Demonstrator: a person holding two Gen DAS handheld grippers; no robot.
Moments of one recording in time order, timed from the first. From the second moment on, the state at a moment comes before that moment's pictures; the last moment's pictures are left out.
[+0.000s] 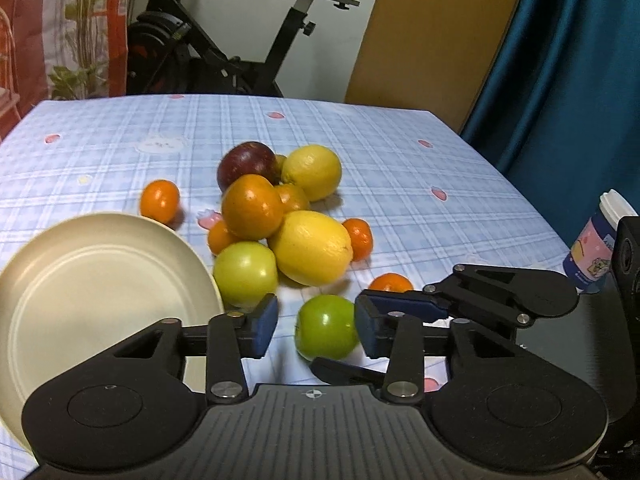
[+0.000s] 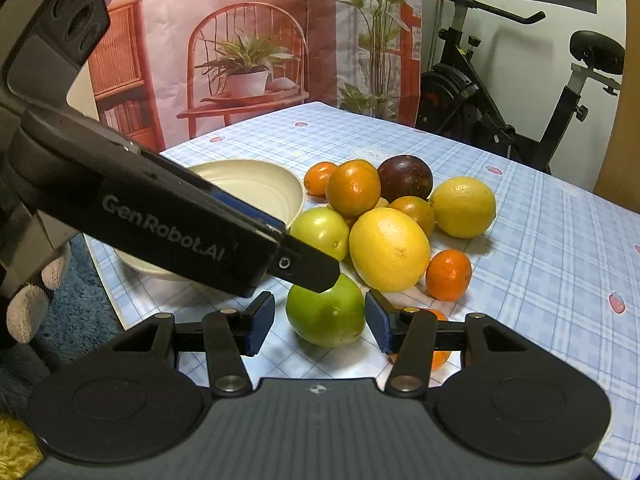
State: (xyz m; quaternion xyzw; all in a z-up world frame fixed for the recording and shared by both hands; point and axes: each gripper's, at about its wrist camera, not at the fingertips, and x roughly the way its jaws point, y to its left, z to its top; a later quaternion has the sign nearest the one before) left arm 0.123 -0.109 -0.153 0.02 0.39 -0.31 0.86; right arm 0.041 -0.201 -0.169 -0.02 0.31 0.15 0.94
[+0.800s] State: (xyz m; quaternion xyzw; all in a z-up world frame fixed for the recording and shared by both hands) left arm 0.129 -0.111 -0.159 0.01 0.41 -0.30 0.86; right arm 0.046 -0.202 -0.176 -0.02 0.32 0.14 0.94
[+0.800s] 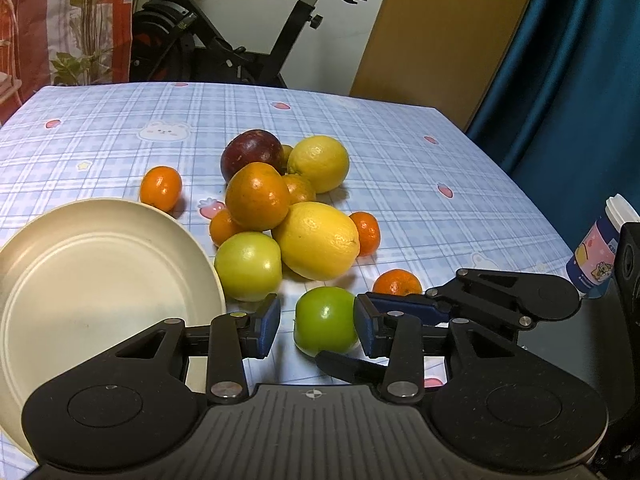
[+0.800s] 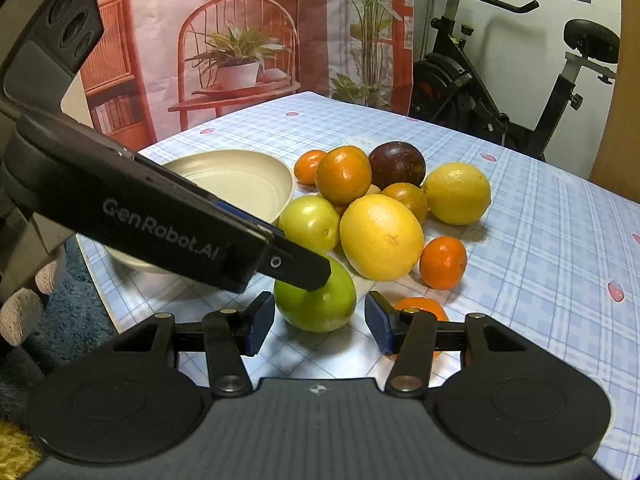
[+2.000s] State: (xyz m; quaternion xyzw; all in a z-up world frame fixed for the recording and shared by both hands) left arm 0.135 -0.086 -0.132 -0.02 0.37 -0.30 0.88; right arm 0.069 -0.188 -0.142 -0.02 0.30 0.15 0.94
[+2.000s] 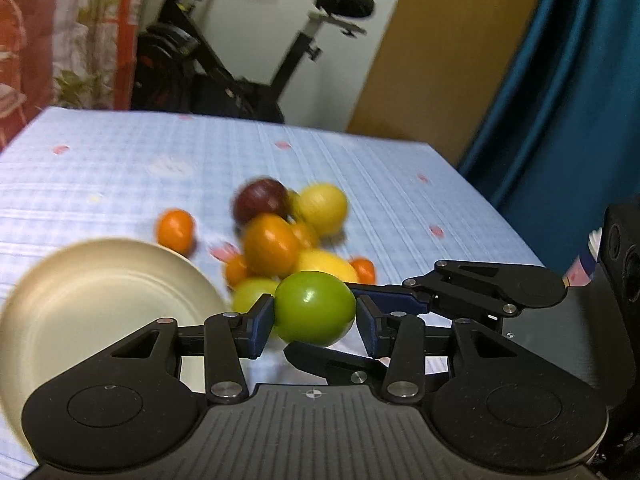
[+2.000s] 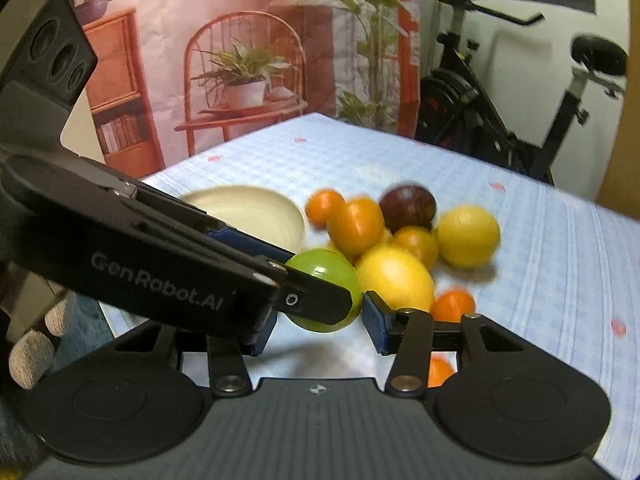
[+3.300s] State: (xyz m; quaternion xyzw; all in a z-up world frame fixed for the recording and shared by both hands) left arm 0.200 0.025 -0.167 -0.12 0.37 -0.12 0.91; right arm 0.206 -0.058 -0.178 -0.16 0.31 0.26 0.90
